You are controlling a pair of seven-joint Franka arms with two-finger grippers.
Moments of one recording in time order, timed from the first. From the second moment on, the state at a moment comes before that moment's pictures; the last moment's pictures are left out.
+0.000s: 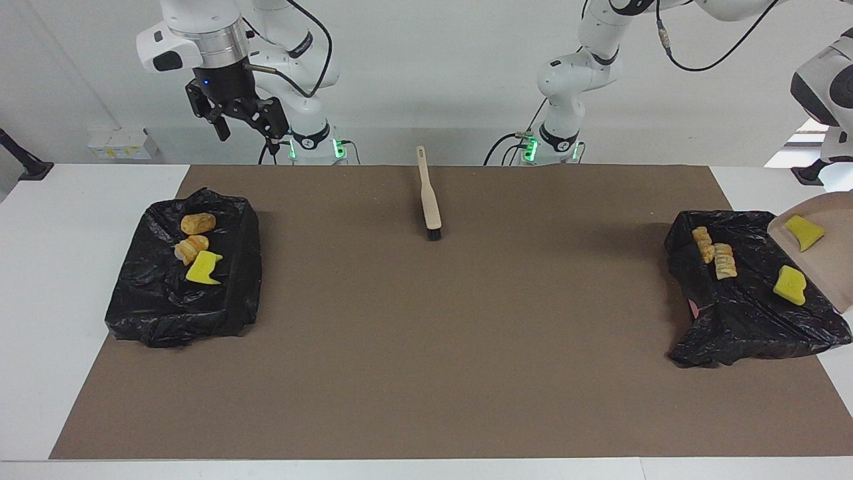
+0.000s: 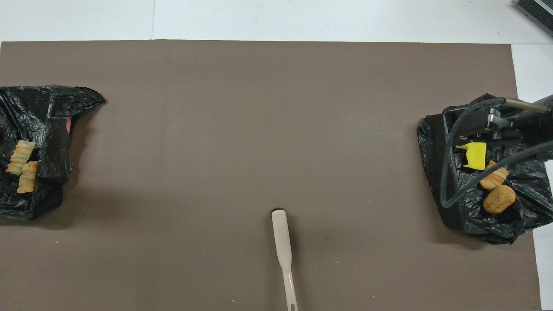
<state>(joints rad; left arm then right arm) 0.29 0.16 0.02 -1.59 0.99 2.03 1.48 0.05 0.05 0.11 -1.33 -0.06 1.36 0.46</state>
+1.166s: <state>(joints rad) 0.20 0.13 0.01 -1.59 1.09 1.82 1.47 0.01 -0.01 0.10 -1.43 -0.04 1.38 0.45</state>
